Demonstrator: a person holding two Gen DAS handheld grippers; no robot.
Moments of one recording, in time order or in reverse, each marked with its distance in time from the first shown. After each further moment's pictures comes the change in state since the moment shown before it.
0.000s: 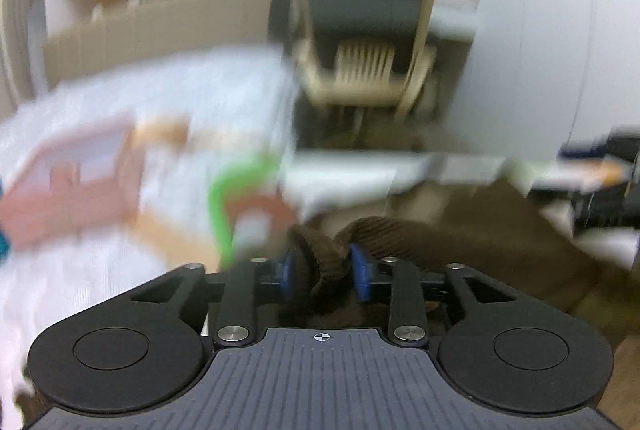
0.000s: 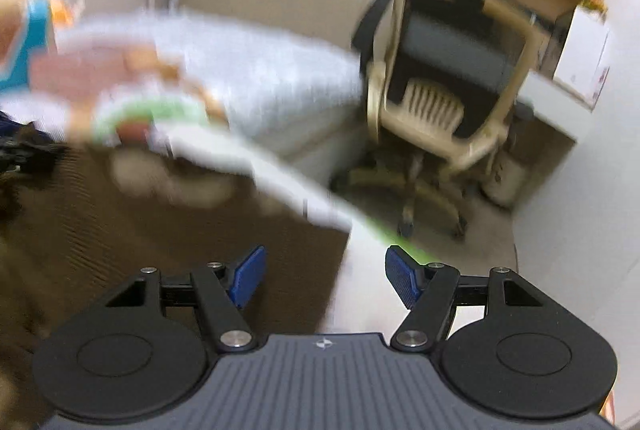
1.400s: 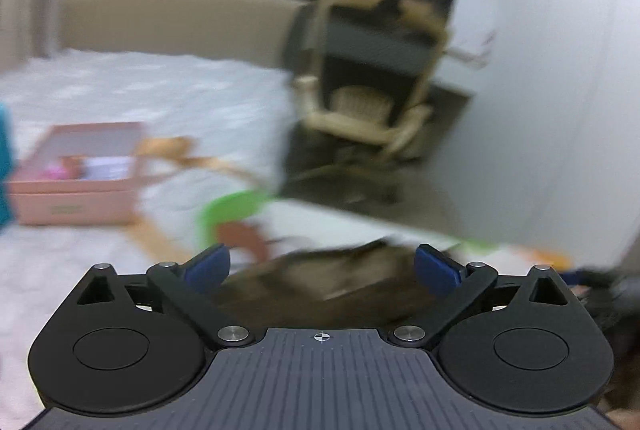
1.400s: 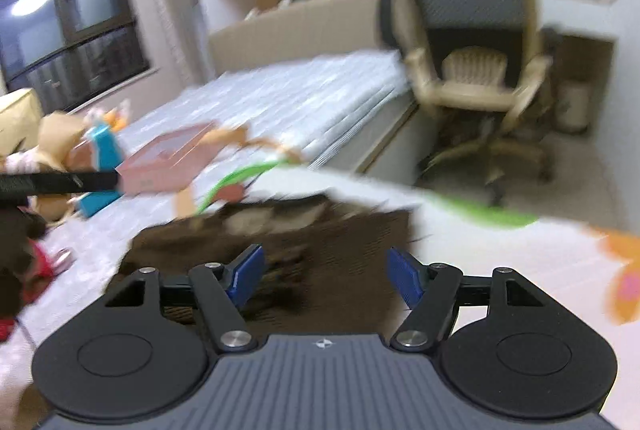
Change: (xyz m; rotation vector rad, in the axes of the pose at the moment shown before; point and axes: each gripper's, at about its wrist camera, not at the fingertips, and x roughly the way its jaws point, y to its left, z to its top) left arm -0.084 0.005 0.039 -0.148 -0.127 -0.040; right arm -0.070 -0.035 0.001 0.364 -0.042 0.379
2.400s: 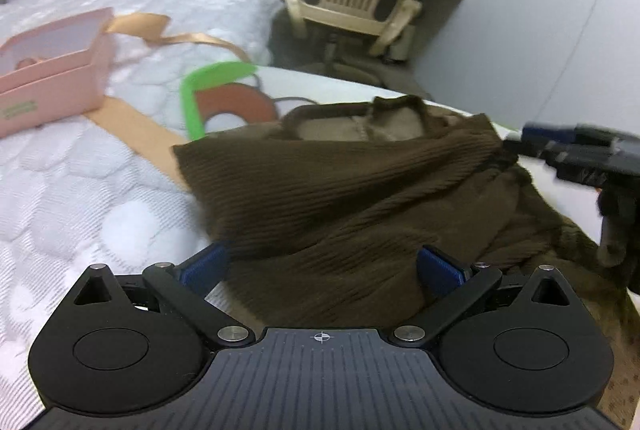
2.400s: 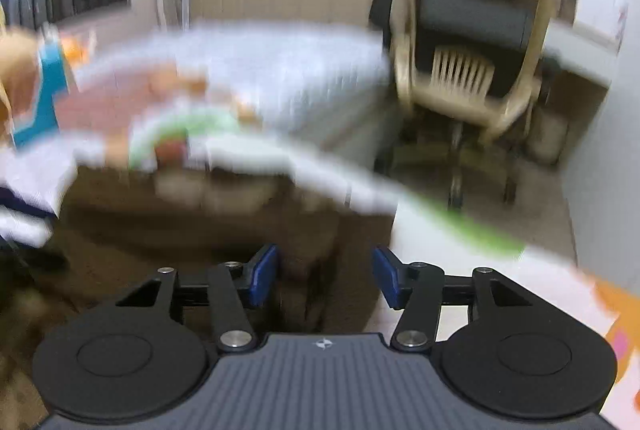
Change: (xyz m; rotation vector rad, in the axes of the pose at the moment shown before) left arm 0.054 0.012 -0.057 0.010 0.265 -0.114; right arm 0.072 -0.006 -0.013 -0.199 0.107 -0.224
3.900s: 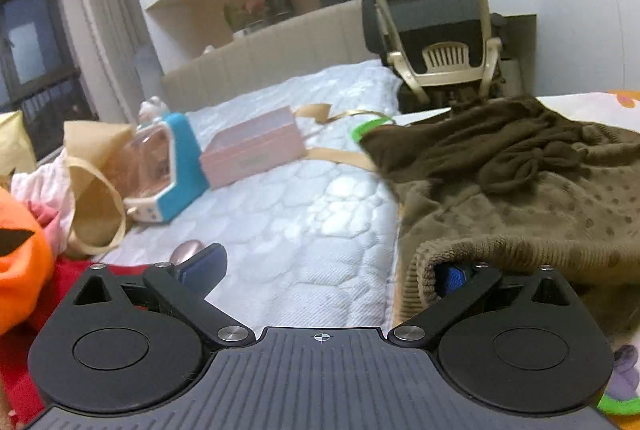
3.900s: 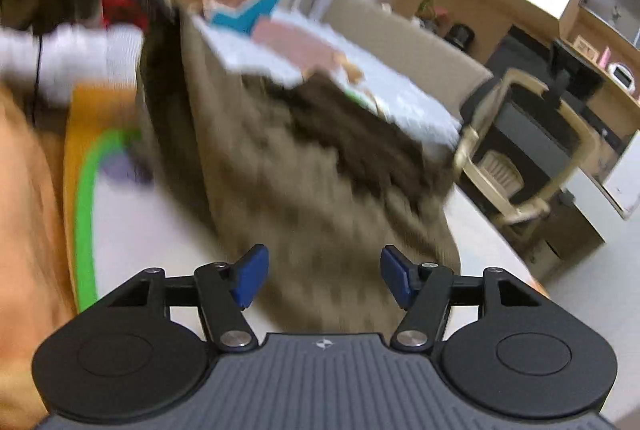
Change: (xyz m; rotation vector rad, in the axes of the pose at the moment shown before) left arm -0.180 -0.047 -0.149 0.219 -0.281 0.539; right arm -0.242 0.106 -0.206 -0.546 -0.167 -0.006
